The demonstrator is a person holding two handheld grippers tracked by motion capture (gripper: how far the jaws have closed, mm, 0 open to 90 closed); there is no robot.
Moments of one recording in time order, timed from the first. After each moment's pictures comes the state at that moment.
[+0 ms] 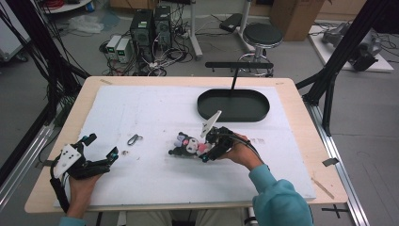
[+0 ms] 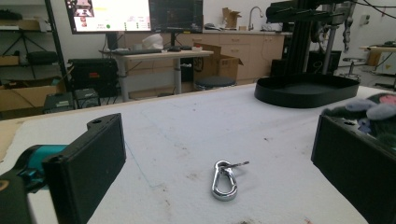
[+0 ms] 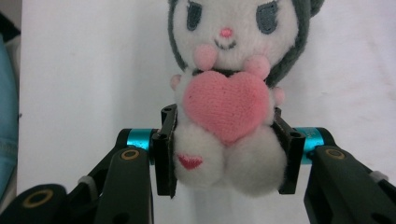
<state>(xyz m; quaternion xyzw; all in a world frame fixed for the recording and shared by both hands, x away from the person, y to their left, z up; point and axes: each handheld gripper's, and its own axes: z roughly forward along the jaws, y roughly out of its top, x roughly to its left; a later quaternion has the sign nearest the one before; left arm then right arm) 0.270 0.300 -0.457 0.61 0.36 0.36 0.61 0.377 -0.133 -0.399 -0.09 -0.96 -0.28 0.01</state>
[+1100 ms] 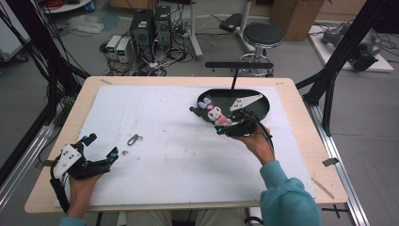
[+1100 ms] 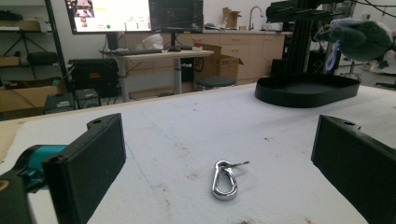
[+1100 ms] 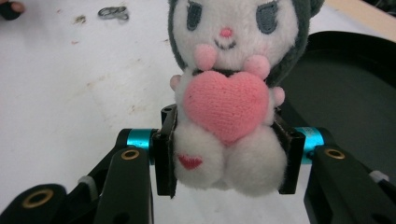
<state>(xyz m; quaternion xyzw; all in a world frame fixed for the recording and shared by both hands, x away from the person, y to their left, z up) 0.270 0.300 -0.457 0.61 0.35 0.36 0.61 0.394 -0.201 -0.360 -0.26 -0.87 -0.41 -0.10</state>
